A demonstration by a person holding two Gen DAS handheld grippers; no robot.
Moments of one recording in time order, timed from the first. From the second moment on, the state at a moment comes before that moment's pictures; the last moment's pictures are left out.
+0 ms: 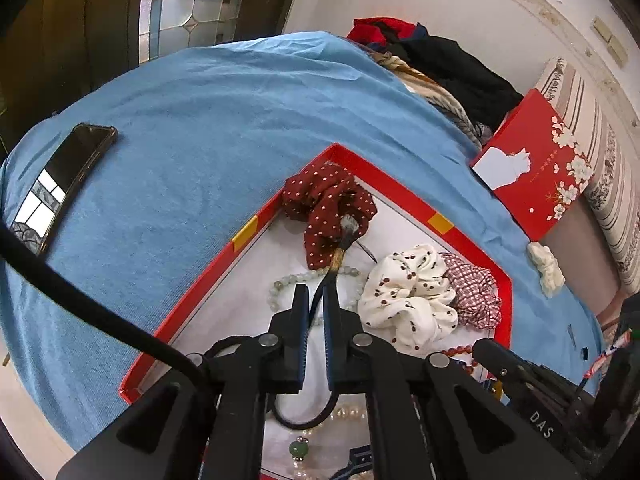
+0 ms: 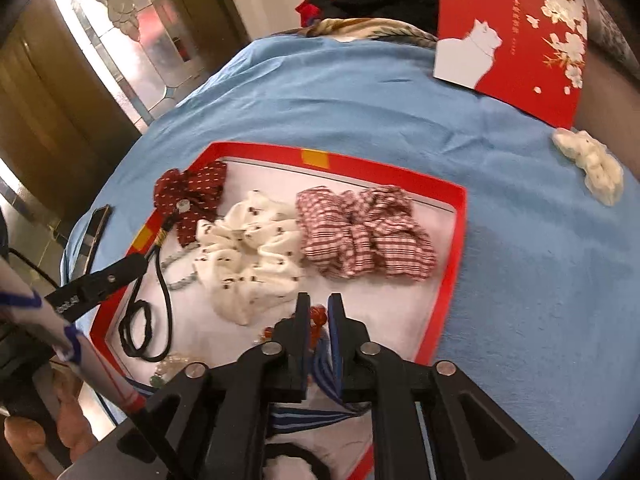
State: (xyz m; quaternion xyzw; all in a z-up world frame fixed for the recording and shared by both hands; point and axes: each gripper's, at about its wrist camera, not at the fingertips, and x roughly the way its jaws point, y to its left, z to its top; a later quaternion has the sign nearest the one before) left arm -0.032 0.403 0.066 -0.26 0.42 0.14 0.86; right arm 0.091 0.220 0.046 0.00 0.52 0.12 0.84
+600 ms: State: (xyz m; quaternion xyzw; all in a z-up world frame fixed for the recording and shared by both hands) left arm -0.045 0.392 0.088 -0.22 0.37 0.19 0.88; right arm 0.023 0.180 0.078 -0.03 0.49 0.11 0.87
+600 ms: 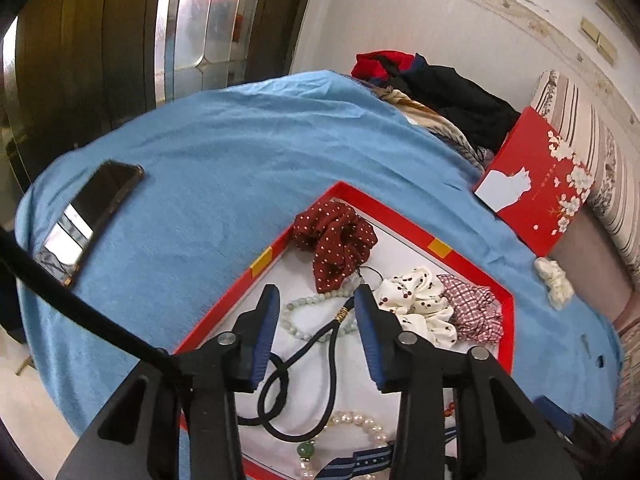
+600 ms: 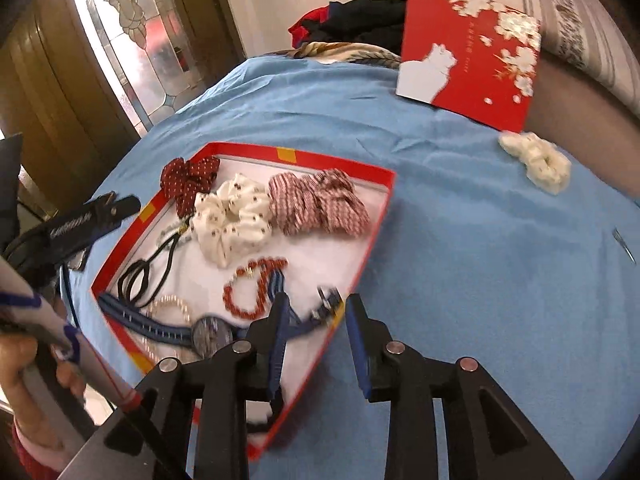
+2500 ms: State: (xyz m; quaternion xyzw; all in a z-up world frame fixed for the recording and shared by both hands) left arm -0.066 0.278 0.105 -0.10 0.34 0.05 0.93; right arm -0.084 0.119 0.064 -0.07 0.49 0.00 0.87
